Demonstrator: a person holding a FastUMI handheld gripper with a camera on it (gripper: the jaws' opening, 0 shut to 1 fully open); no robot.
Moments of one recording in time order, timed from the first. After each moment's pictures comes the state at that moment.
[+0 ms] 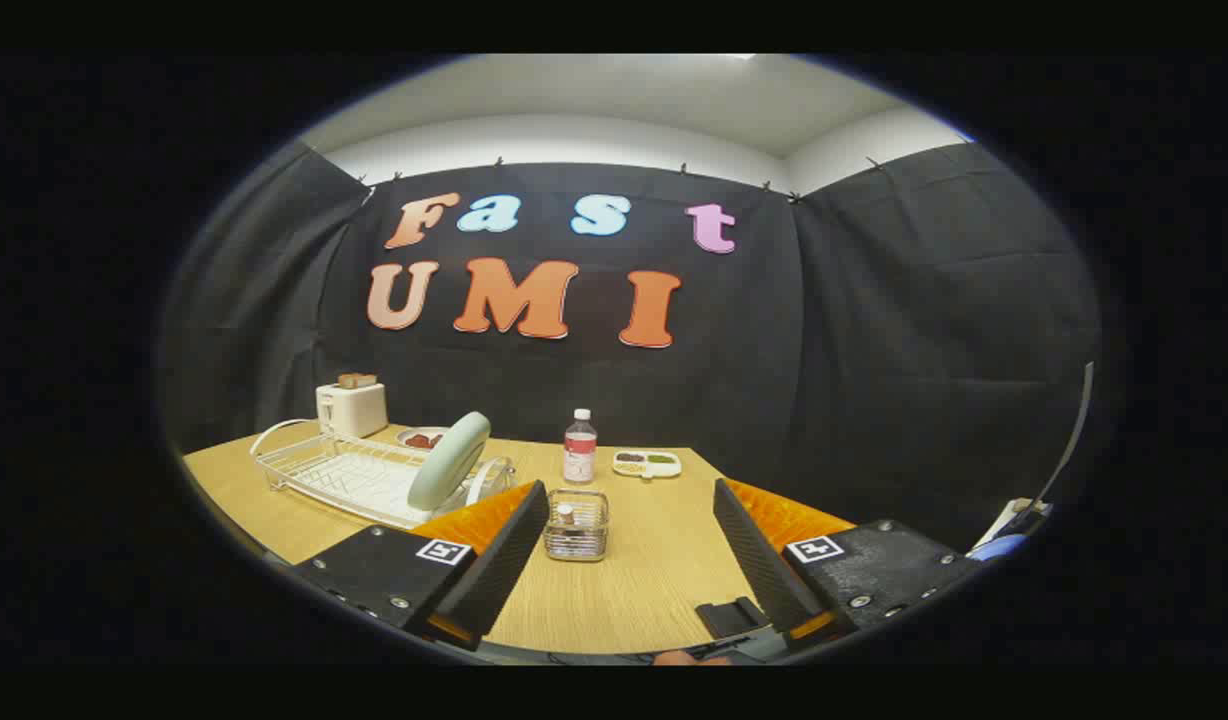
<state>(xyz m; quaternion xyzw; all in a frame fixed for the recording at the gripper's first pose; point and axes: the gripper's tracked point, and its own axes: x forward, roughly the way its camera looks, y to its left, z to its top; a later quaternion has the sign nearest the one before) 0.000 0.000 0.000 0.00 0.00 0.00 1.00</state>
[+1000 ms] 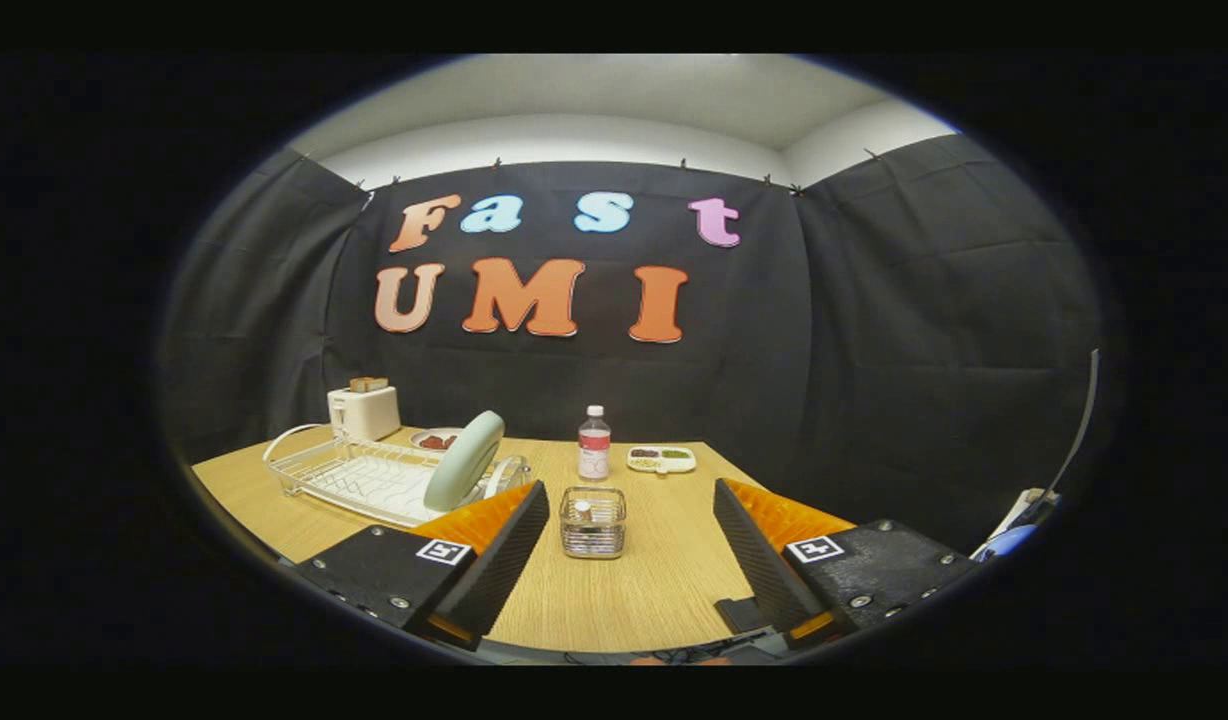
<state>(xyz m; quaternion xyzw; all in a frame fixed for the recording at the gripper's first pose) -0.003 0.006 -0.004 0.02 0.01 0.01 1.00</state>
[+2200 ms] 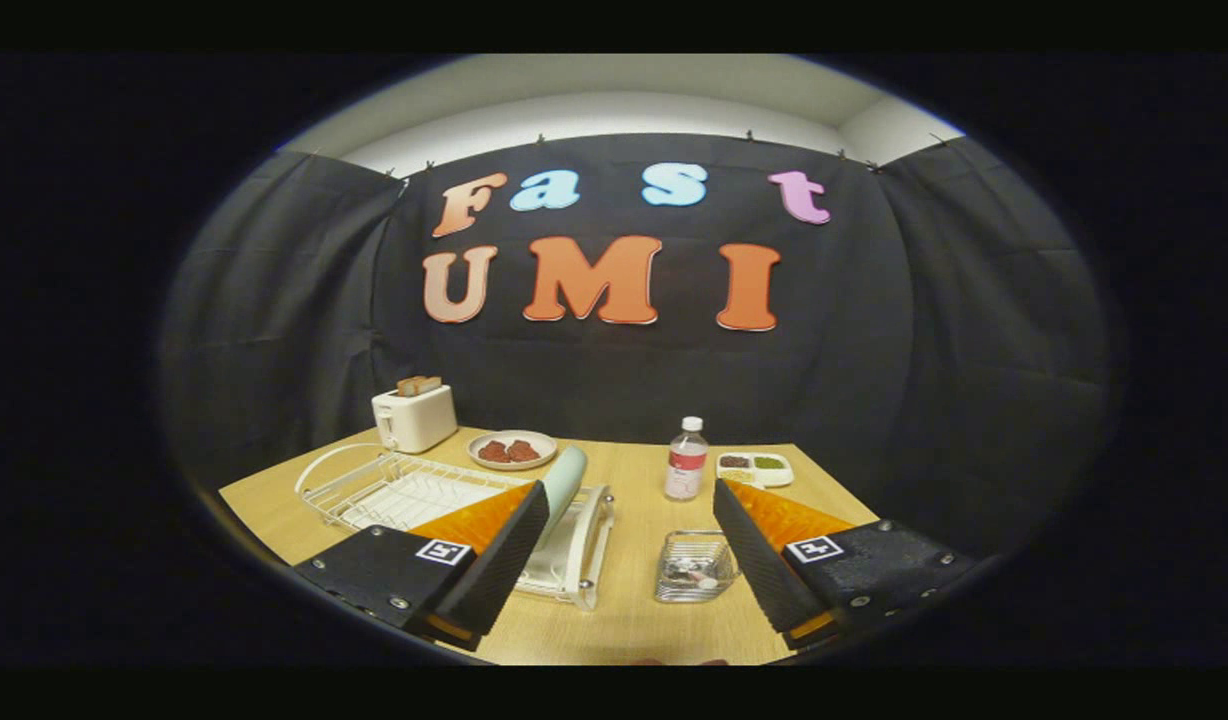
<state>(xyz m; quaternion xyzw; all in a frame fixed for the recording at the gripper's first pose) 0.104 0.122 0.034 0.01 0.06 0.12 0.99</state>
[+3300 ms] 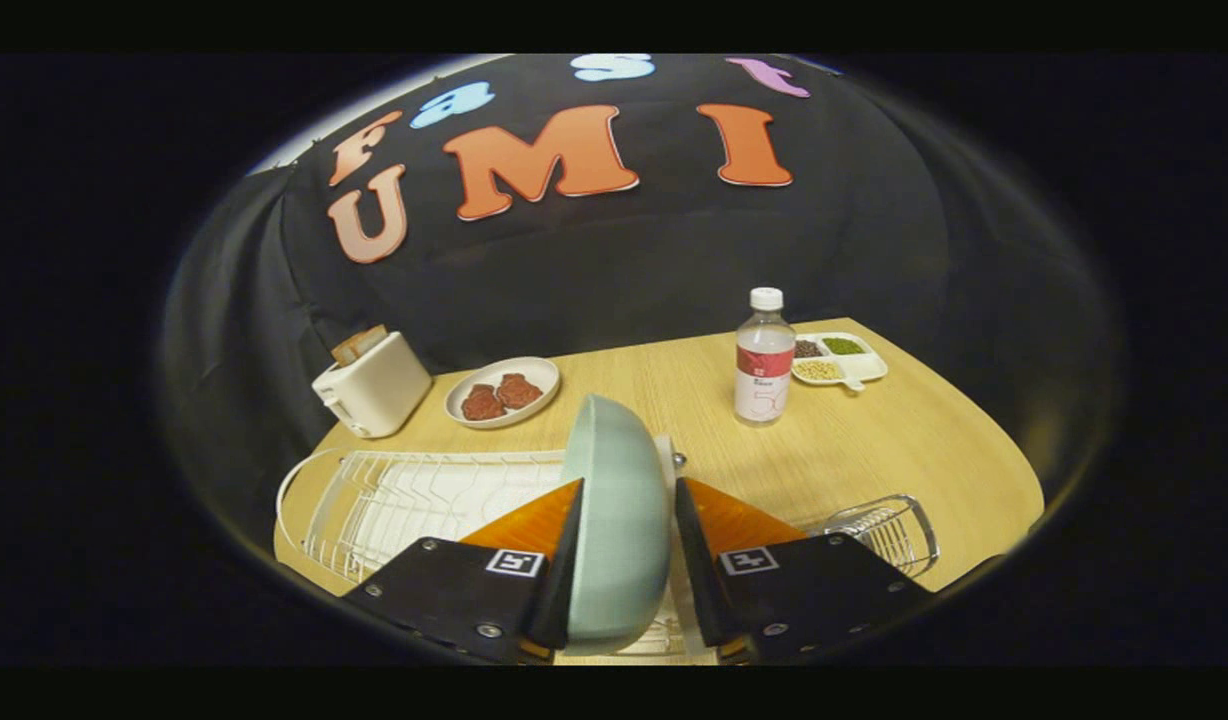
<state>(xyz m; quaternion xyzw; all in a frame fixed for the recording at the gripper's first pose) 0.226 0.204 -0.077 0.09 0.27 0.08 0.96</state>
